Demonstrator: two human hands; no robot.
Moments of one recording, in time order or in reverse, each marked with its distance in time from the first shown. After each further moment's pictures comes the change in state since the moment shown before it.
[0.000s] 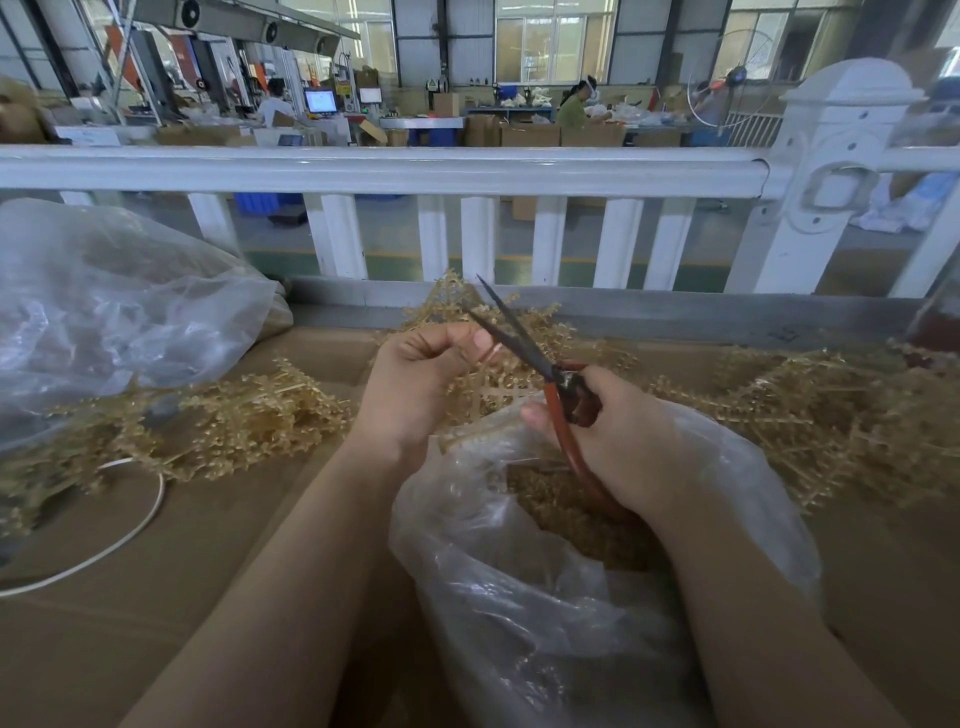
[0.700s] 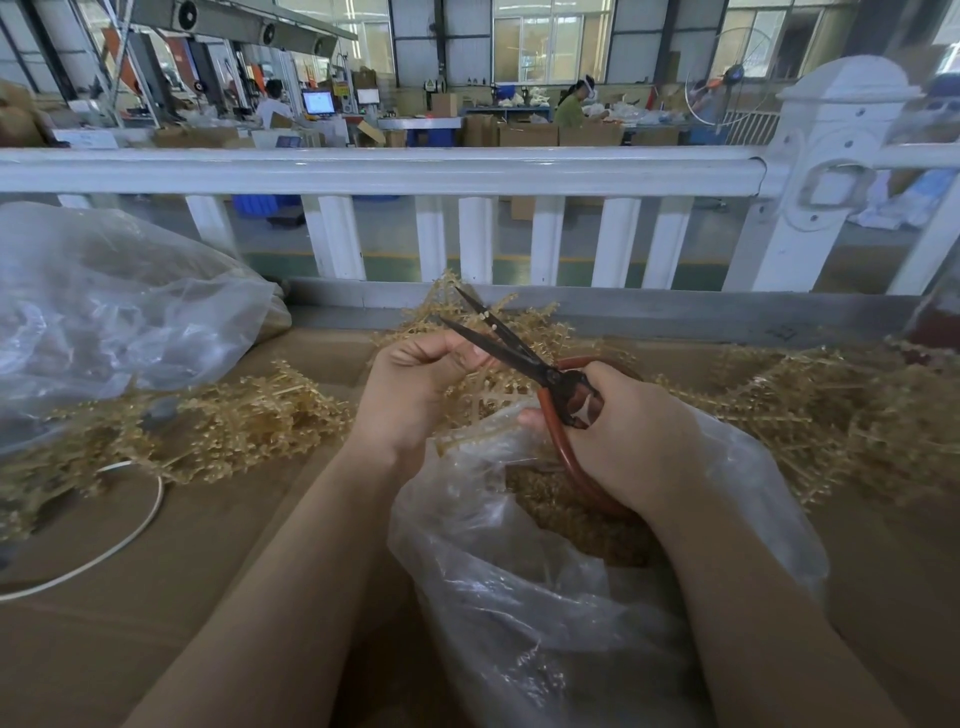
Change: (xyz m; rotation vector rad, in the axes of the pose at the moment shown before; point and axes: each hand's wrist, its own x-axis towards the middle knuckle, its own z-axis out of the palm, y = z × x) left_hand -0.003 -0.002 -0.002 -0.076 -0.042 0.023; right_hand 0.001 0.001 -0.002 -0.265 0.104 -0.091
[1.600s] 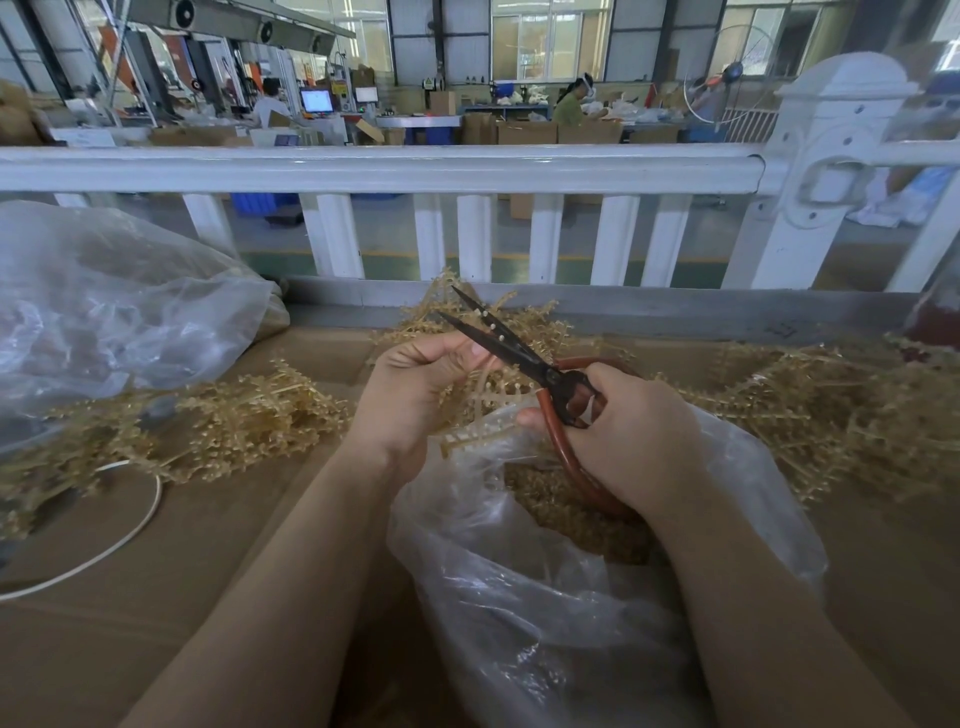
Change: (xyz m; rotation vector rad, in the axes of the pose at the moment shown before) left_hand -0.003 -0.002 0.001 -0.033 -0.015 -0.074; right_hand -0.004 0.004 0.003 0.055 0.104 -0.063
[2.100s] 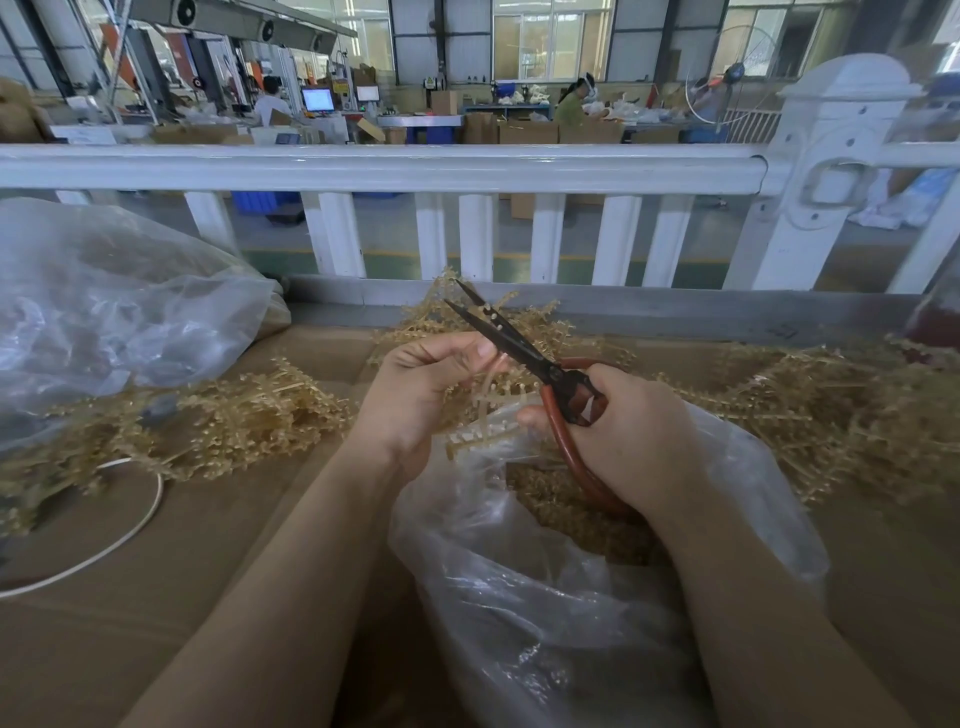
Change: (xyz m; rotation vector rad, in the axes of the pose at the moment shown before) left_hand 0.002 0.000 -0.001 0.012 -0.012 -0.036; right_hand 0.001 0.000 0.001 0.047 -0.012 0.008
